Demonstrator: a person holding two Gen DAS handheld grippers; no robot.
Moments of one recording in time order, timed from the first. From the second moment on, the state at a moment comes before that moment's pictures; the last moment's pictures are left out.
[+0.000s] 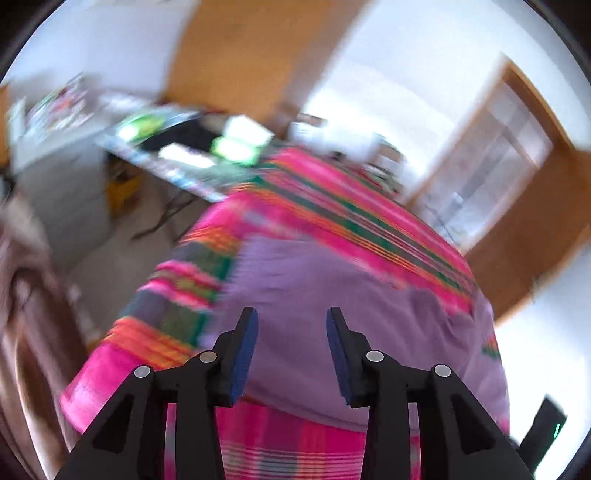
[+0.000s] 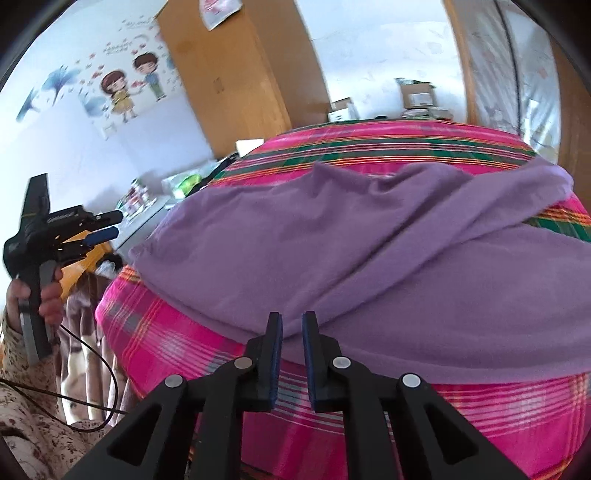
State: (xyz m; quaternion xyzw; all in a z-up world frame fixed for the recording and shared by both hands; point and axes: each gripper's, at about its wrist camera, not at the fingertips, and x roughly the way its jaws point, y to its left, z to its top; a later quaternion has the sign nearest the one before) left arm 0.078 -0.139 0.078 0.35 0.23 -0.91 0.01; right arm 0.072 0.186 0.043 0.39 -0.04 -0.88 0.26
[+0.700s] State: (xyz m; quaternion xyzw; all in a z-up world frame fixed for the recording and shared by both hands) left arm -0.008 0.060 0.036 0.49 0.10 -0.83 -0.25; right arm -0.039 0.352 0.076 0.40 -0.11 -0.91 0.04
